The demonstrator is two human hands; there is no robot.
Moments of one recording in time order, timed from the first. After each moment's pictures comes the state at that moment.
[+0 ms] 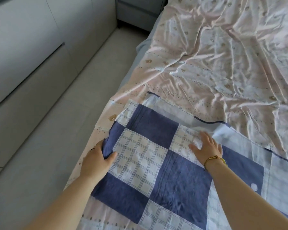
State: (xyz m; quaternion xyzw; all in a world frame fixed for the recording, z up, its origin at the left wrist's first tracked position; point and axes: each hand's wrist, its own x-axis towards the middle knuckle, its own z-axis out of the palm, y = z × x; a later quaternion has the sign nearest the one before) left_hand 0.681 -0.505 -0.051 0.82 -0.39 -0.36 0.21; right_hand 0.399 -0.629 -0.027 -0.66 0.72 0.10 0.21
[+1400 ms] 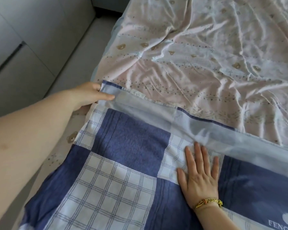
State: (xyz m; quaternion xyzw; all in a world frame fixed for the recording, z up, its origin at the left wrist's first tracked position) left_hand 0.705 -0.756 -0.068 0.75 -0.47 -0.44 0.16; right_hand 0.385 -0.618 -0.149 -0.78 0.62 -0.09 -0.02
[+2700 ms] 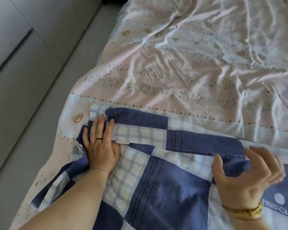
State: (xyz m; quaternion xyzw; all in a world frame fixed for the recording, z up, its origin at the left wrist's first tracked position) left_hand 0.621 -0.589 -0.142 0.78 -0.59 0.01 0.21; right_hand 0.351 -0.602 -0.076 -0.71 0.57 -0.38 -0.17
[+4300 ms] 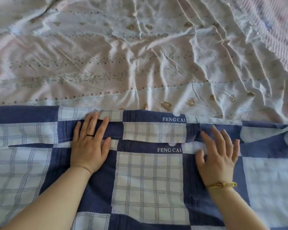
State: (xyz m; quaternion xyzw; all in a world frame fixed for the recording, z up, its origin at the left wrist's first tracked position) left_hand 0.444 -0.597 -0.145 0.58 -0.79 -0.03 0.20; right_hand 0.154 -0.523 -0.092 -0.63 0.74 -0.18 -0.16
